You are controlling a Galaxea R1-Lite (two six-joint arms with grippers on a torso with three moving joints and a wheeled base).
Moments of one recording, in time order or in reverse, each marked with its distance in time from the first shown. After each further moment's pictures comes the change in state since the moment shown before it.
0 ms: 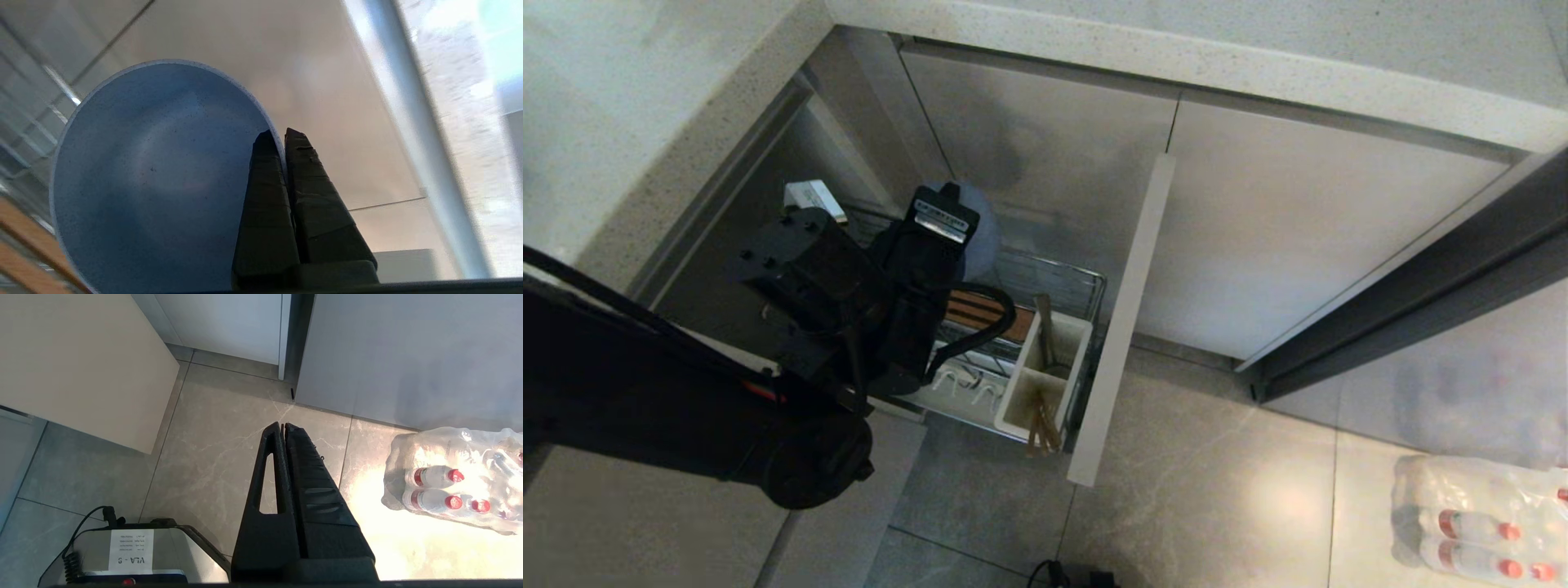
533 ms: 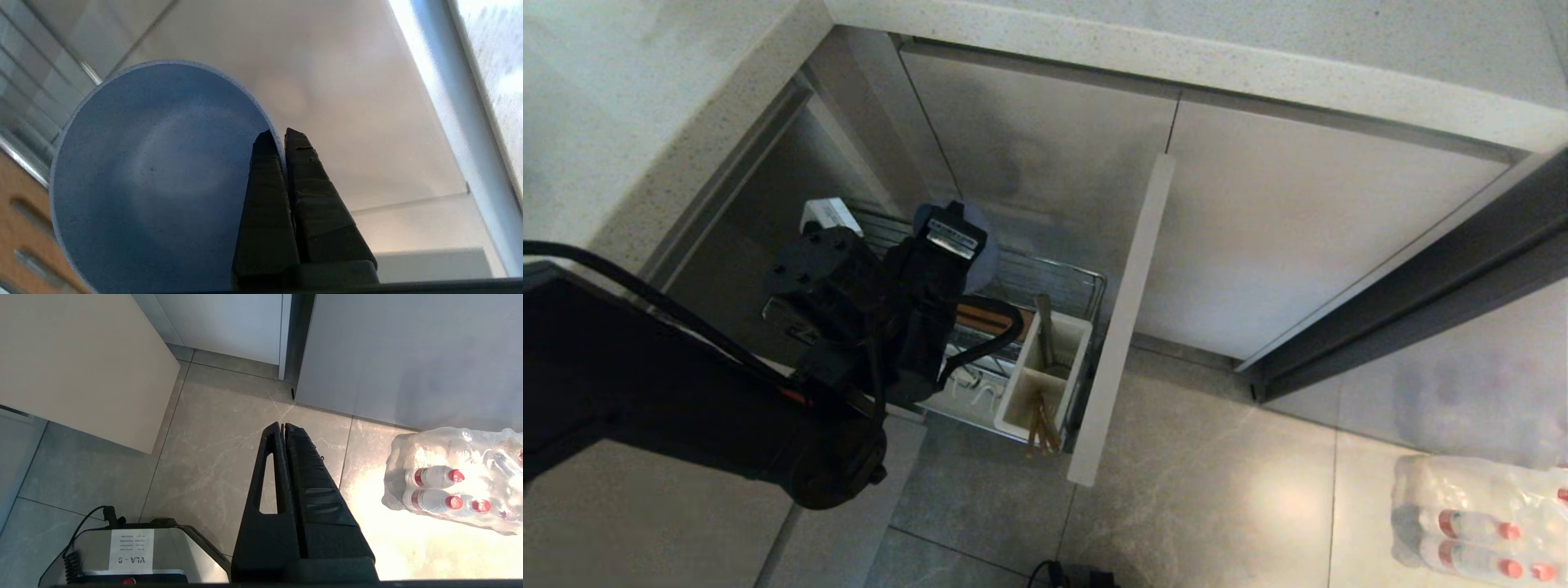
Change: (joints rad) left arm 0.016 0.052 0.003 -0.032 0.025 0.029; right arm 0.000 0.000 0.000 0.000 0.000 0.000
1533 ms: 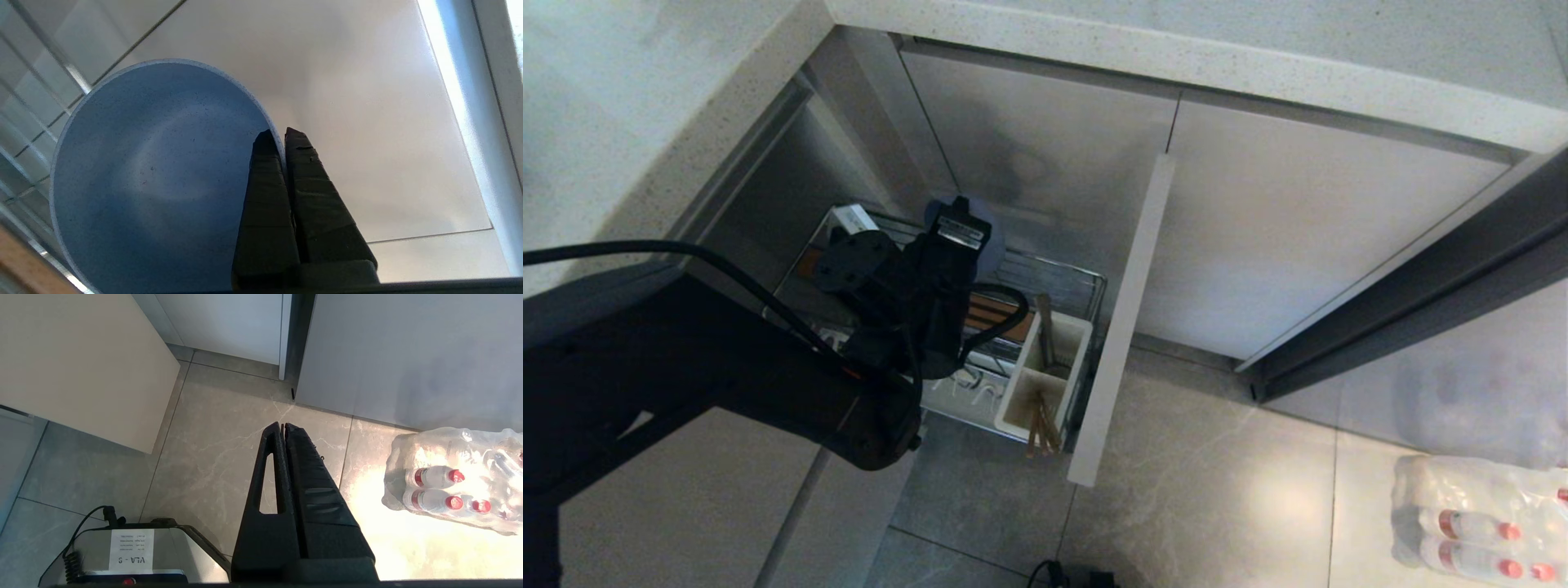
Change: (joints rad) left arm 0.053 0.135 -0.139 -0.044 -0.038 -0.072; right arm 0.000 0.000 0.000 0.000 0.000 0.000
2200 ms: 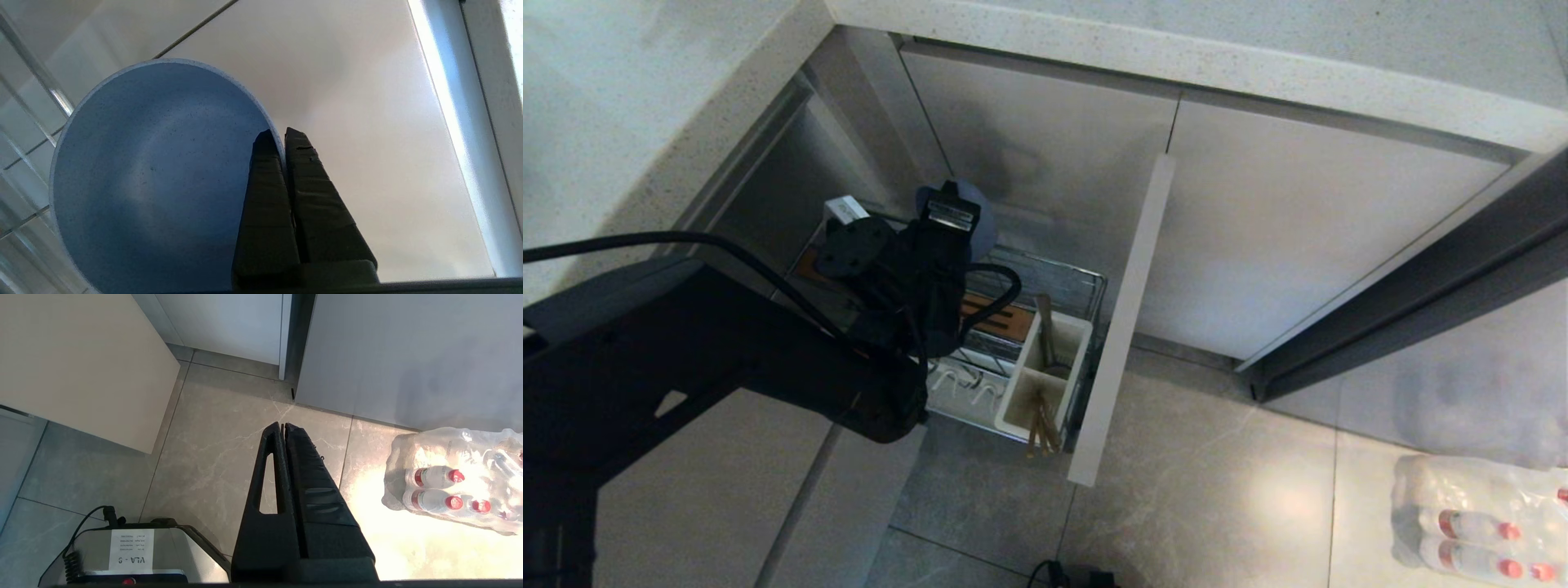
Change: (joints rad) left arm 0.042 0.051 -0.109 0.000 0.000 -0.049; right arm 0.000 0.000 0.000 0.000 0.000 0.000
